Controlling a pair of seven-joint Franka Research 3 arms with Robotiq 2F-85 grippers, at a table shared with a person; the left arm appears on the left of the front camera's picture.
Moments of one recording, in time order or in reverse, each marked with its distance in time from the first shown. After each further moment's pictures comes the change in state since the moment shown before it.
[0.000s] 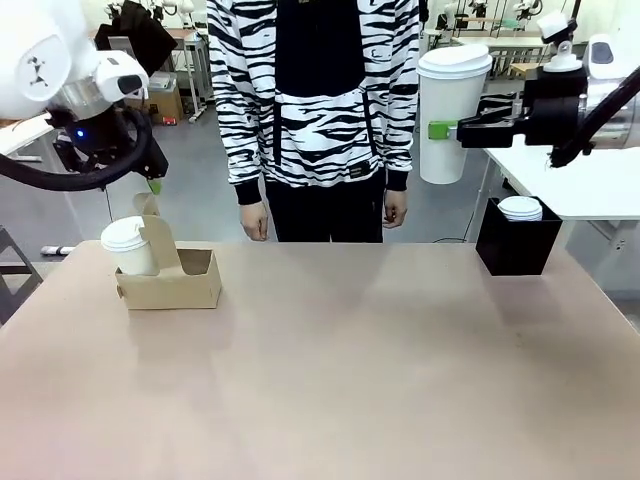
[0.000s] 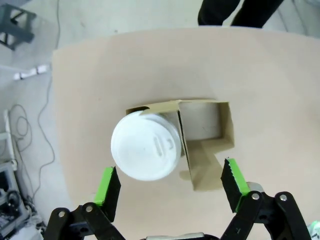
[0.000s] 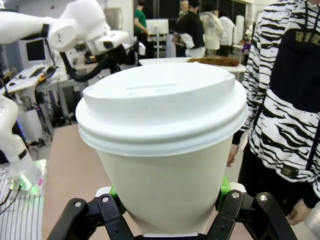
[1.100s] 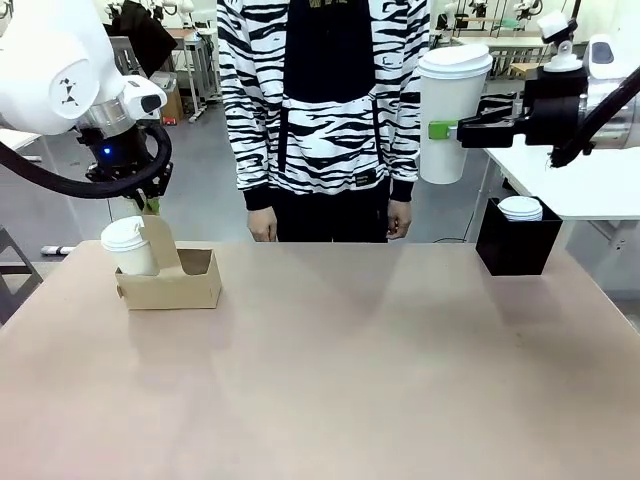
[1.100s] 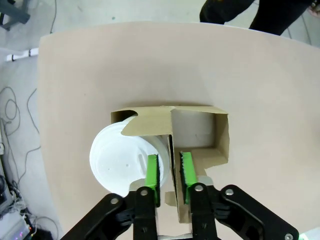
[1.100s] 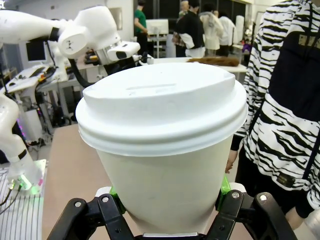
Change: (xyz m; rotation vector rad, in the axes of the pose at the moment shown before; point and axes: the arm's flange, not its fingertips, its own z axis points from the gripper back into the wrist) left arm 0.008 -0.013 -0.031 -0.007 0.046 0.092; right arm 0.000 0.000 0.000 0.000 0.000 0.000
